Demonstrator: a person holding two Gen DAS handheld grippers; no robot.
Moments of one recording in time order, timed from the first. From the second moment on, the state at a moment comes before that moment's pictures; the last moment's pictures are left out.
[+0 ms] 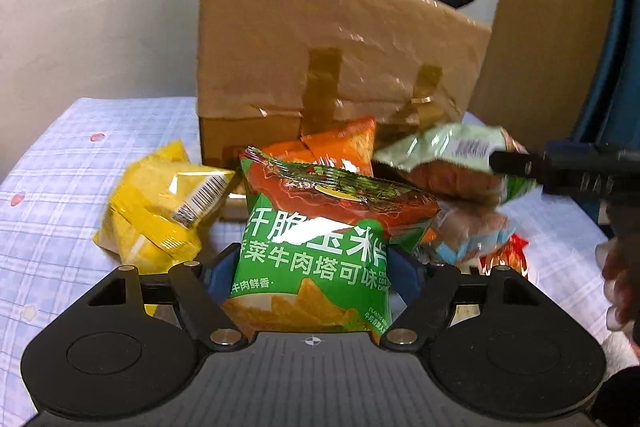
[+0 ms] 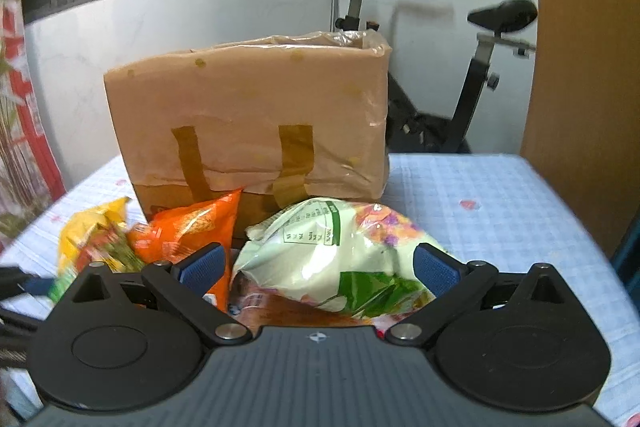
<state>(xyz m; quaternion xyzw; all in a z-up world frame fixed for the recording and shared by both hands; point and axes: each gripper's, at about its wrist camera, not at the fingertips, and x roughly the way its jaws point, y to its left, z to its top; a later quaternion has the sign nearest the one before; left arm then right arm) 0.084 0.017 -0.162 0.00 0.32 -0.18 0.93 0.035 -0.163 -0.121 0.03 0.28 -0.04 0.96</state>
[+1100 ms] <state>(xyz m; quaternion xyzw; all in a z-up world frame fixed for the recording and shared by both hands) 0.089 0.029 -0.148 -0.05 0.30 -0.17 0.94 0.105 -0.155 -0.179 -0.17 0.31 -0.02 0.94</state>
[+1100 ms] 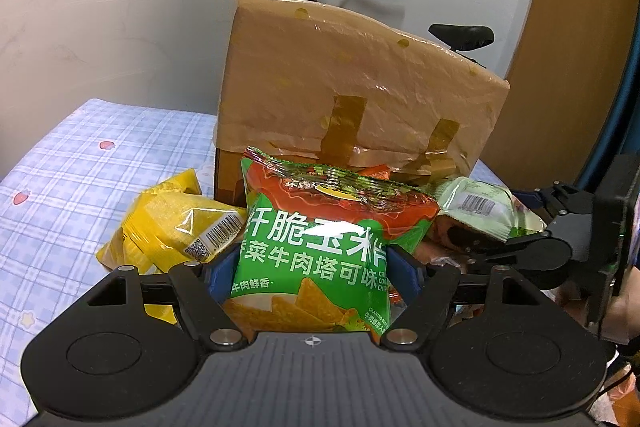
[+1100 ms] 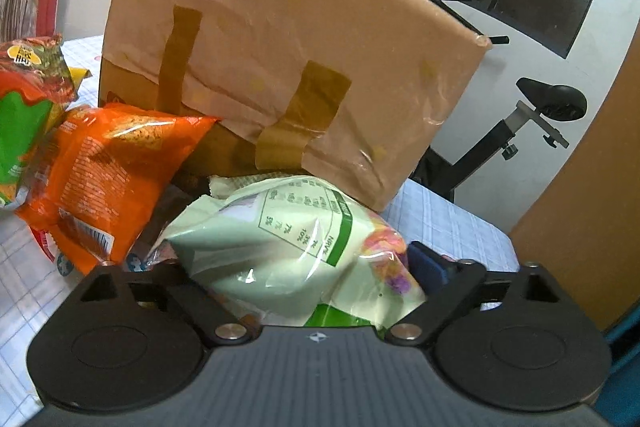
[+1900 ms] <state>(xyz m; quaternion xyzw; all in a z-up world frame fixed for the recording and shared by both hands) 0.085 0.029 -0.117 -0.04 0.26 -0.16 0.95 0.055 -0.169 -0.121 -0.09 0.26 0.02 0.96</state>
